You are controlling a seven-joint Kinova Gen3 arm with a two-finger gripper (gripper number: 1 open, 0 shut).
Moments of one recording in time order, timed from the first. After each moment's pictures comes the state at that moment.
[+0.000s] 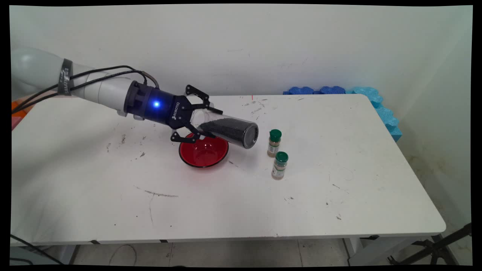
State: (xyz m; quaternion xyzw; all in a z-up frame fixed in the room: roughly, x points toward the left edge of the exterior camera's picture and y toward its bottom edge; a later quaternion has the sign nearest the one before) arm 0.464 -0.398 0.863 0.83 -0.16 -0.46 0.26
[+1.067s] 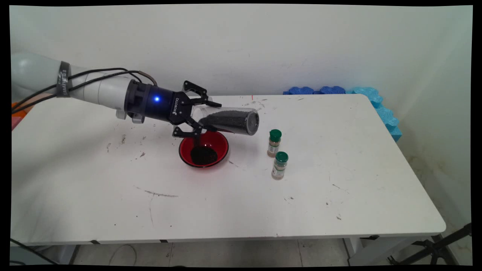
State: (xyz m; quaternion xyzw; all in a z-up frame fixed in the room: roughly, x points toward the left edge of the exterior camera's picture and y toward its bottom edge) arm 0.468 -0.397 0.861 0.83 -0.08 -0.49 0.26
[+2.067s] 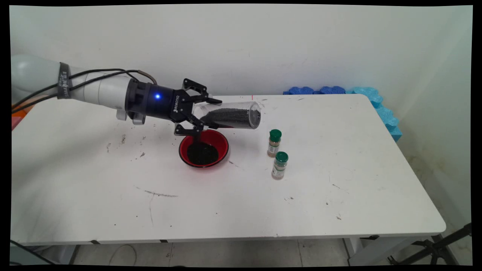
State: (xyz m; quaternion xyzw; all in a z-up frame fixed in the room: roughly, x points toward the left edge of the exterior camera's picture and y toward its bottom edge) arm 0.466 -0.394 0.861 0.83 -0.05 -0.50 0.26
